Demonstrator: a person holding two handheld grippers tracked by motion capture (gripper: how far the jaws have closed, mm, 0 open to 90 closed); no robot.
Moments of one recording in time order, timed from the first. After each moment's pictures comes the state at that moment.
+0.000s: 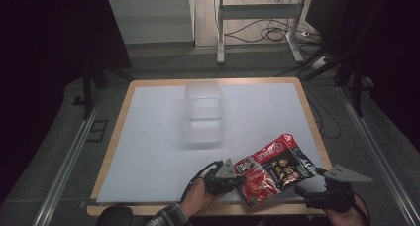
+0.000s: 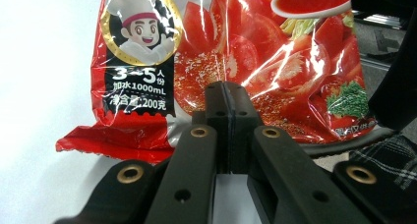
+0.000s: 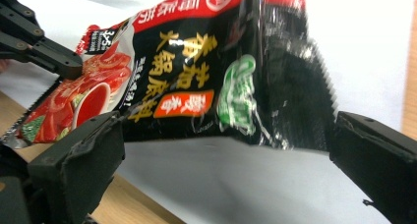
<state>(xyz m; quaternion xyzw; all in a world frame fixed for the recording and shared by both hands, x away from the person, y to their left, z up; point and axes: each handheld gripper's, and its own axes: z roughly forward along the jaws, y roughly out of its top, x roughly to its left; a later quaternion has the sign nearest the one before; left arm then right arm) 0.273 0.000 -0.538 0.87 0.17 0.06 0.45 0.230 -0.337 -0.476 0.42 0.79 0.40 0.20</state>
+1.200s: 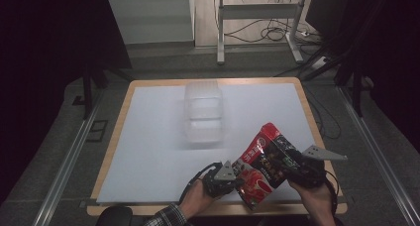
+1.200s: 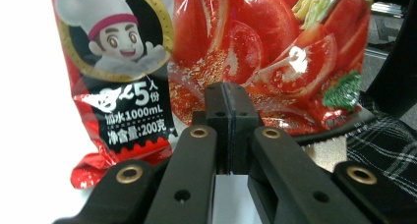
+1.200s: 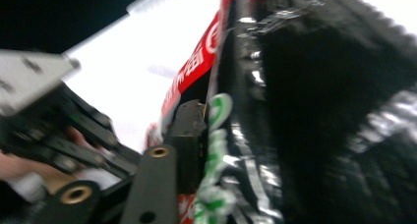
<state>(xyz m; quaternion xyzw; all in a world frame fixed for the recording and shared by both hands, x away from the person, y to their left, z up) 0.268 0.001 -0.540 0.88 0.17 0.06 0.45 0.269 -0.276 -0.455 0.41 0.75 0.50 0.12</state>
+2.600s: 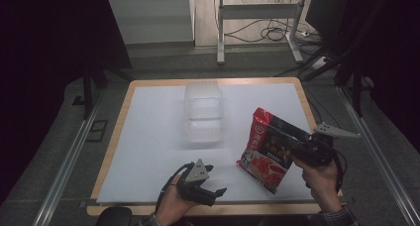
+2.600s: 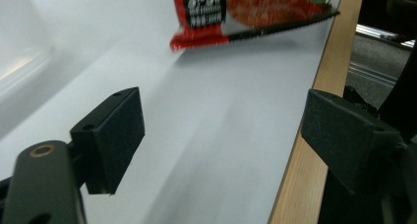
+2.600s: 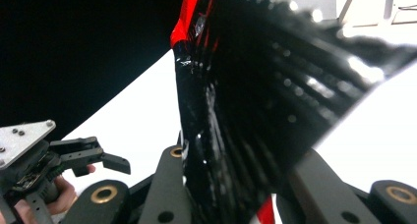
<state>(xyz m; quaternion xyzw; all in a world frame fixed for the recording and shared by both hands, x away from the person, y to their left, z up) 0.242 0.071 -0.515 0.84 0.26 0.10 0.46 0.301 -0.282 -0.407 0.42 0.71 0.55 0.10</state>
